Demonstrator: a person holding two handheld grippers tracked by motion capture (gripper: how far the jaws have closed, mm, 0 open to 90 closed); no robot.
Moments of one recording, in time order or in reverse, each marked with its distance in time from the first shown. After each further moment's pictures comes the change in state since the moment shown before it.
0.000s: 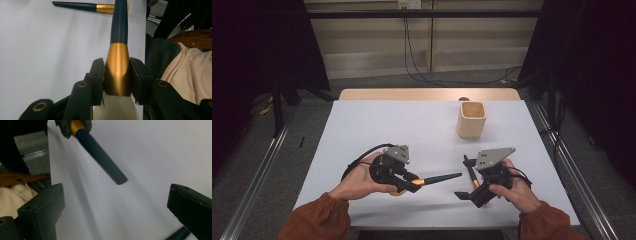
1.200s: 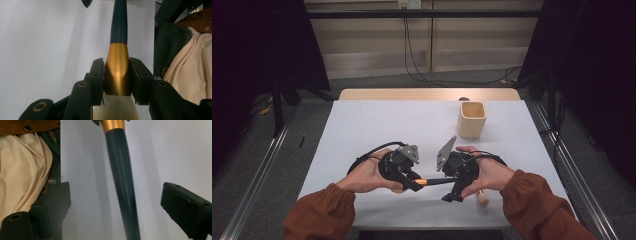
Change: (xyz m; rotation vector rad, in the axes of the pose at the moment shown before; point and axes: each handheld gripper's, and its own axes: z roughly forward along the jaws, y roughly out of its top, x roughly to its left) left arm 0.009 0.014 0.017 0.127 0.009 0.020; right arm -0.001 0.061 0.059 0.504 0.198 -0.187
